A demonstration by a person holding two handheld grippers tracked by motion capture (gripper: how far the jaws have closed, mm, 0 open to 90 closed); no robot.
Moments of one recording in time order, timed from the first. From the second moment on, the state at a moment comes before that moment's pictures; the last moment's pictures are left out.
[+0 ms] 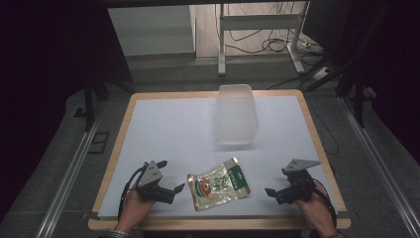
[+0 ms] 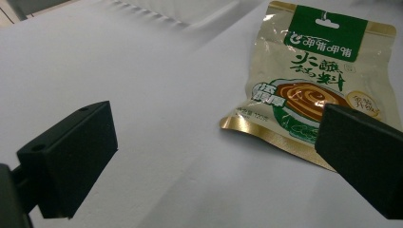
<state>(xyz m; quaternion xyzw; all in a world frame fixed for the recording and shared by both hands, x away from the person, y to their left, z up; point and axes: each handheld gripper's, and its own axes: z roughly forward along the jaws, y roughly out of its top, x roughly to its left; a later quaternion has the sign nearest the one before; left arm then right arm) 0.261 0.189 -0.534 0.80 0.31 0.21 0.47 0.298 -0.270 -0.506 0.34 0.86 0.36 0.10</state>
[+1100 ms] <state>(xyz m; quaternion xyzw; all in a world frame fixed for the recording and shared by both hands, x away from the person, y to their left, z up) 0.261 0.188 -0.534 0.80 0.31 0.21 0.47 0.308 -0.229 -0.511 0.29 0.87 0.39 0.10</state>
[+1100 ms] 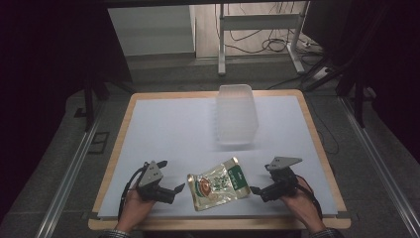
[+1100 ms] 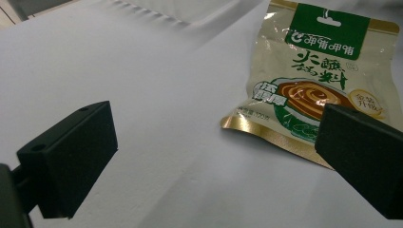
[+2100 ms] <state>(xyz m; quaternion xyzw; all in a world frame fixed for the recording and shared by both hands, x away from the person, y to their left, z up) 0.261 0.188 -0.534 0.80 0.31 0.21 0.47 0.318 -0.170 -0.521 0.26 0.90 0.35 0.02</state>
